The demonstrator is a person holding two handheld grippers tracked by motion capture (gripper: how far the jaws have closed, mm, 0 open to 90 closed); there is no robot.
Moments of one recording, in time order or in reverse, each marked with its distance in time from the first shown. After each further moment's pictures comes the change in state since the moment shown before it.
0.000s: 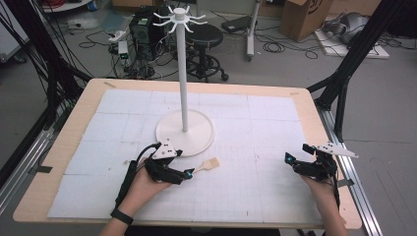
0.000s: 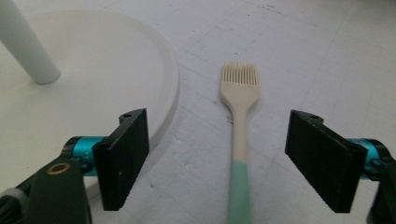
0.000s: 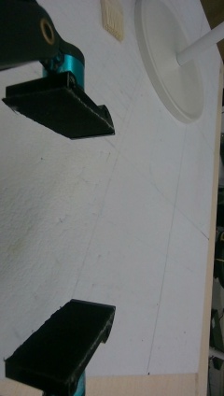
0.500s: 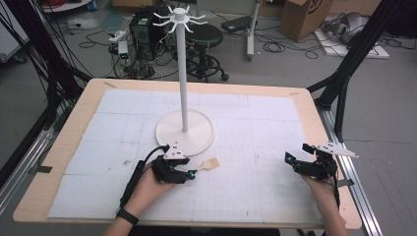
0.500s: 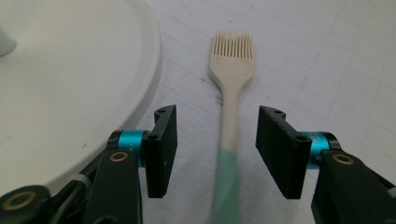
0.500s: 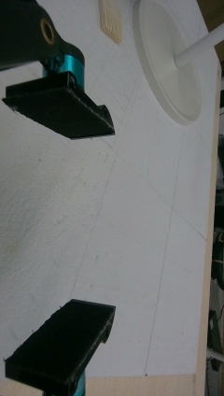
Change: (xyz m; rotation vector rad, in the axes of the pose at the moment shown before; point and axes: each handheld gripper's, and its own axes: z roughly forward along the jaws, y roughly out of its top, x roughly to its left) left arm -0.007 0.001 0.016 0.113 -0.004 -0.005; right arm 0.000 0.001 -0.001 -0.009 0.006 -0.004
